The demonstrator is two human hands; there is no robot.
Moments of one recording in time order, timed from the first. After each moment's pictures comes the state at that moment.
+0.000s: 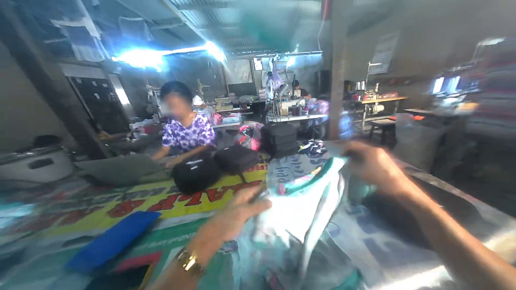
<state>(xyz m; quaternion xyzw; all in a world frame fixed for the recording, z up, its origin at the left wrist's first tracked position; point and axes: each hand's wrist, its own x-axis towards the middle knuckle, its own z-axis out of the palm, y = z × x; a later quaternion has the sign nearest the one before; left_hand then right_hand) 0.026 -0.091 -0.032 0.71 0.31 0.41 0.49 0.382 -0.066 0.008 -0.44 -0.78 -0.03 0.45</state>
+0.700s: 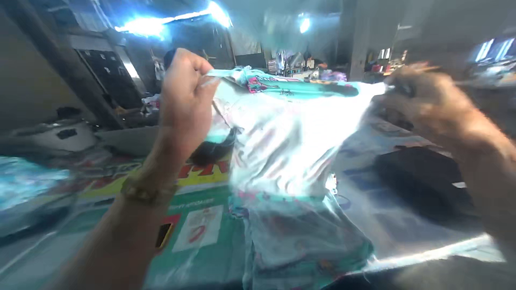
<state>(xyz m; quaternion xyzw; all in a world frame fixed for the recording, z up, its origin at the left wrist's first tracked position) -0.012 -0.088 0.093 0.74 0.40 0.53 -0.12 0.381 -0.086 0.062 -0.41 -0.78 0.04 0.48</state>
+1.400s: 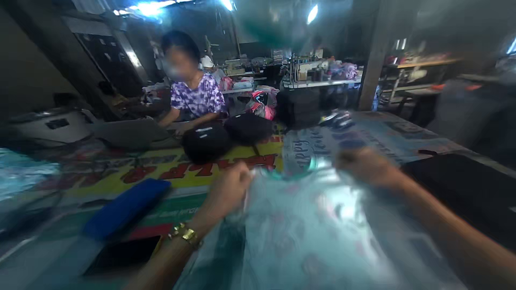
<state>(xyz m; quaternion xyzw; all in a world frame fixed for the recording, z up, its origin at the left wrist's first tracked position) -0.041 -0.017 -0.087 0.74 0.63 0.24 0.10 0.340 0.036 -0.080 -0.52 -0.80 0.17 0.26</state>
